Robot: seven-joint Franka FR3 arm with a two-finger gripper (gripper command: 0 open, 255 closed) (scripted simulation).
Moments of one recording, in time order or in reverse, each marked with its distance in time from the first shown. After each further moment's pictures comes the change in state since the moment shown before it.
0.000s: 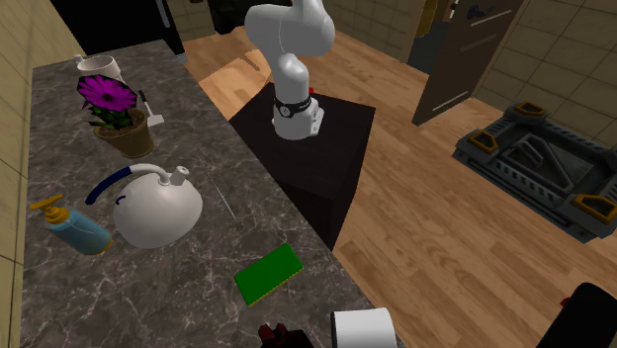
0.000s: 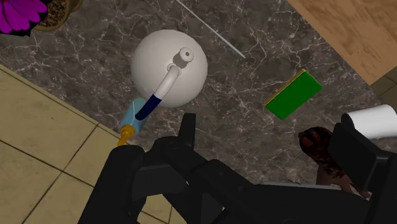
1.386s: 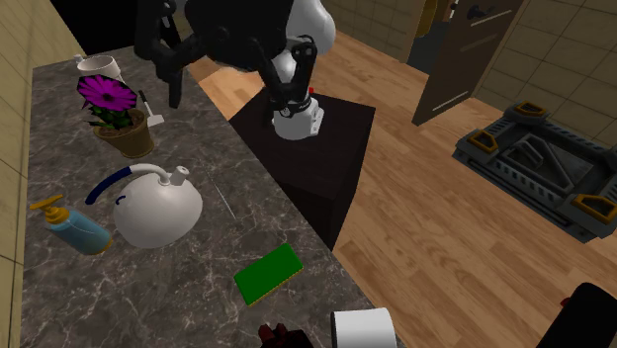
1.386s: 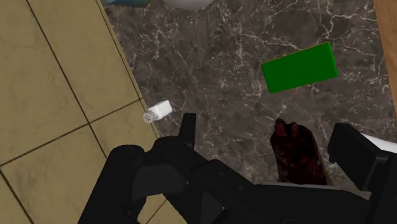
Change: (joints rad) arm 0.123 0.566 0.396 0.301 -0.293 0.168 0.080
